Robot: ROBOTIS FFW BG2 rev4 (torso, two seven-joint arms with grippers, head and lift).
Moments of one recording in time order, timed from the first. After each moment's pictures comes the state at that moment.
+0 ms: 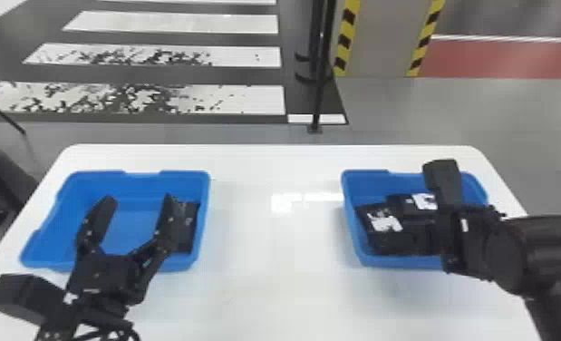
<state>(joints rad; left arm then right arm) 0.47 0.02 0.01 -1.90 0.24 -0.31 -0.16 -0.12 -0.27 0.03 -1.80 -0.26 1.24 0.17</state>
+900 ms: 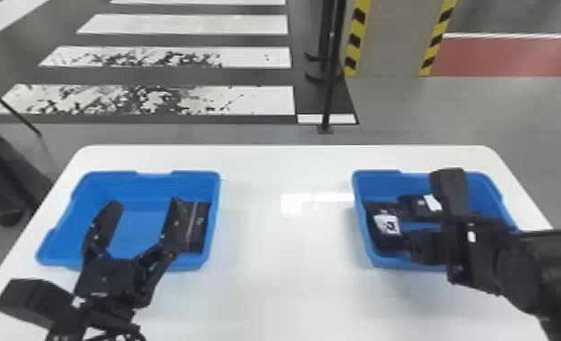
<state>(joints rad) 0.49 0.02 0.02 -1.90 0.24 -0.32 -0.16 -0.07 -0.27 0.03 -1.81 -0.32 1.16 0.16</state>
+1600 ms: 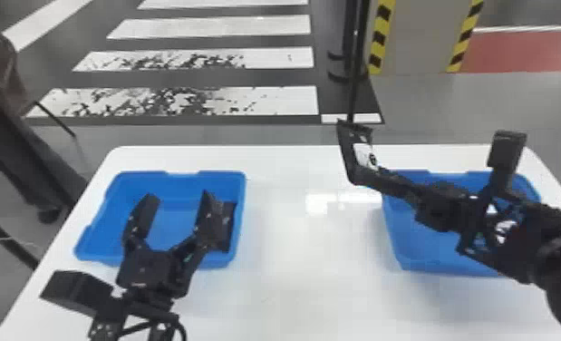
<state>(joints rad) 0.47 0.02 -0.02 -1.90 0.30 -0.35 -0.16 -0.04 -0.31 0.07 -1.80 -0.64 0.62 0.56</state>
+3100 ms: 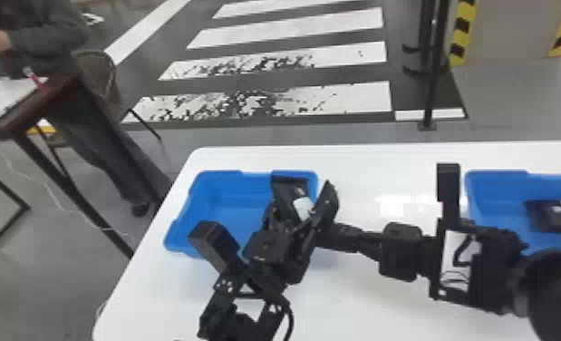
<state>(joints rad) 0.42 0.05 -0.09 -2.01 0.35 0.00 -0.19 -0.25 -0.35 0.62 -1.62 -0.91 0.50 0.64</state>
